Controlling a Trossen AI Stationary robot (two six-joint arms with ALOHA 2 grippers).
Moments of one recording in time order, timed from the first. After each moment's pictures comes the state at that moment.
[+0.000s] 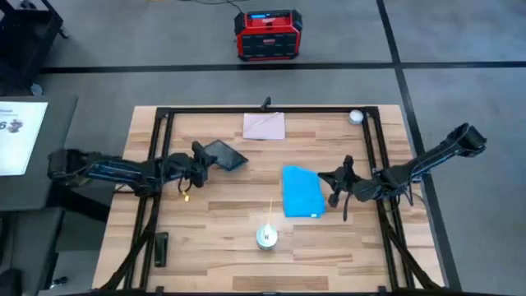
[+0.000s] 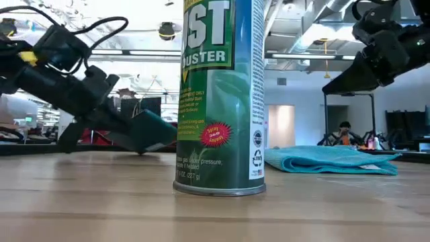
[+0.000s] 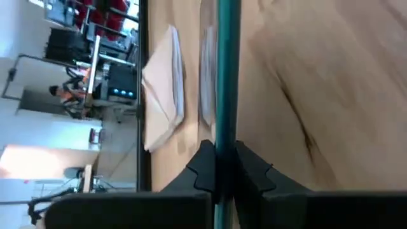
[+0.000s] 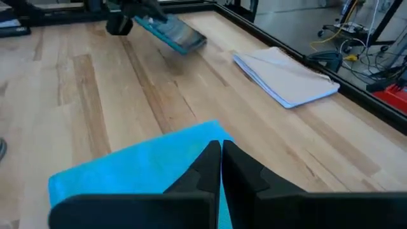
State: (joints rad) left arm 0.20 1.03 0.03 0.53 -0.32 1.04; right arm 0.41 0.86 0.29 0.04 0.80 0.34
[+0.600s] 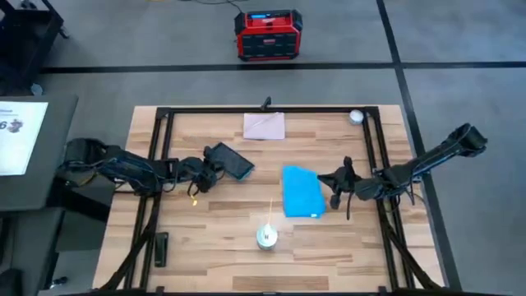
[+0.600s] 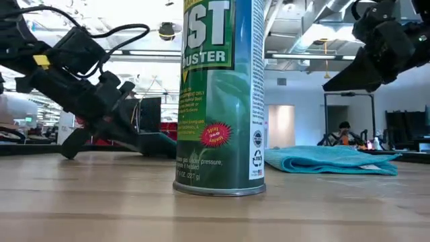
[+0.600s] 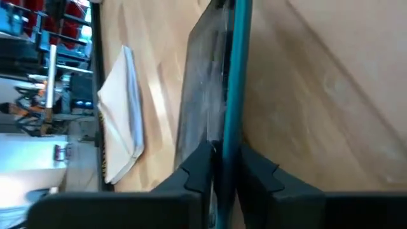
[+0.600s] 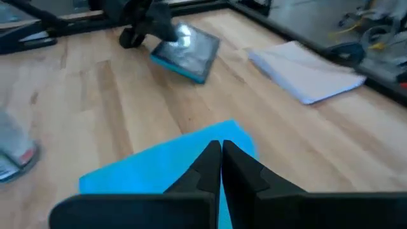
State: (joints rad) left arm 0.11 1.28 0.16 0.48 -0.29 0.94; right arm 0.41 0.84 0.29 0.04 0.70 0.40
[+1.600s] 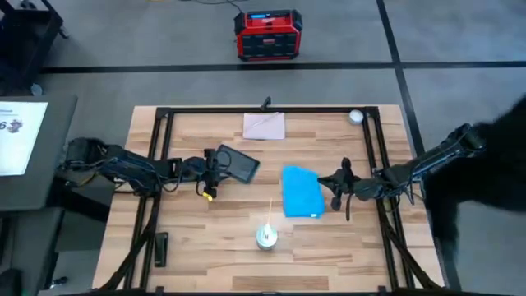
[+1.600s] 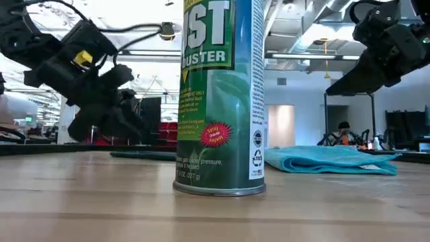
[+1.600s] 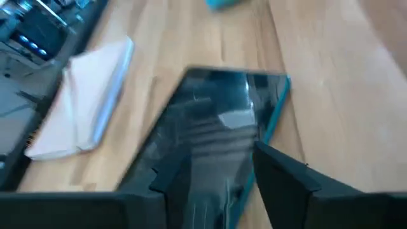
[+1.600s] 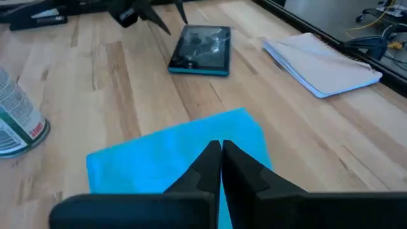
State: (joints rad) left arm 0.10 1.18 0.21 0.42 -0.21 0.39; right arm 0.41 0.82 0.29 0.01 0.68 0.36
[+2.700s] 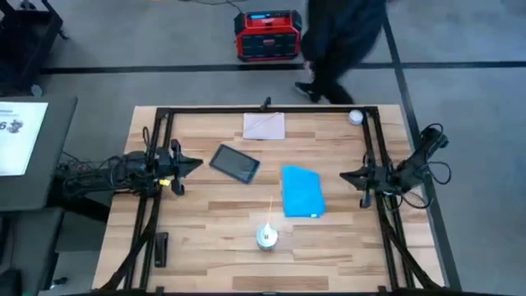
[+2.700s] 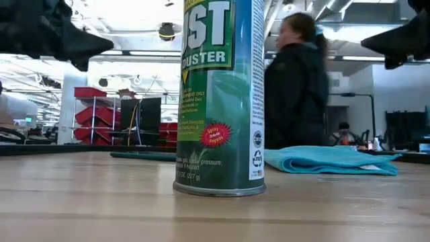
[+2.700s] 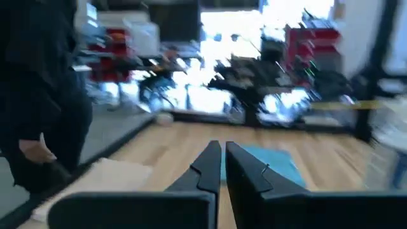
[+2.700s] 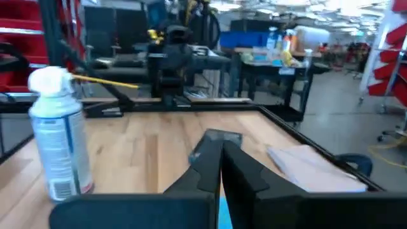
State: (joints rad) left arm 0.09 0.00 0.08 0.02 -0.16 -0.02; right arm 0.75 0.00 0.05 0.05 0.96 -0.09
